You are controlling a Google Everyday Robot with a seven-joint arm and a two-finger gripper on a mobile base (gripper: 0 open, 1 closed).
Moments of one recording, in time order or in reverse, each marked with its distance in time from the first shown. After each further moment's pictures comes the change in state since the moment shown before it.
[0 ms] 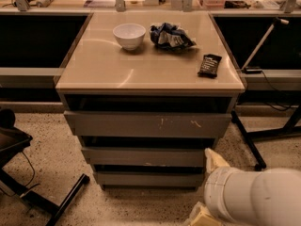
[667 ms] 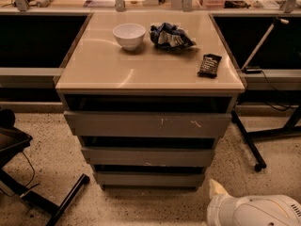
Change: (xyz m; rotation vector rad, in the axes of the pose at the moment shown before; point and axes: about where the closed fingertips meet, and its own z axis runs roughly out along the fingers) arm 0.117 0.039 0.129 -0.085 0.116 0.055
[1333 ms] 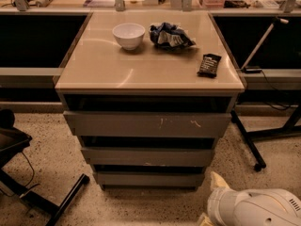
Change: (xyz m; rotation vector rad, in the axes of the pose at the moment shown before) arm 0.001 -0.025 0.006 0.064 -0.014 0.012
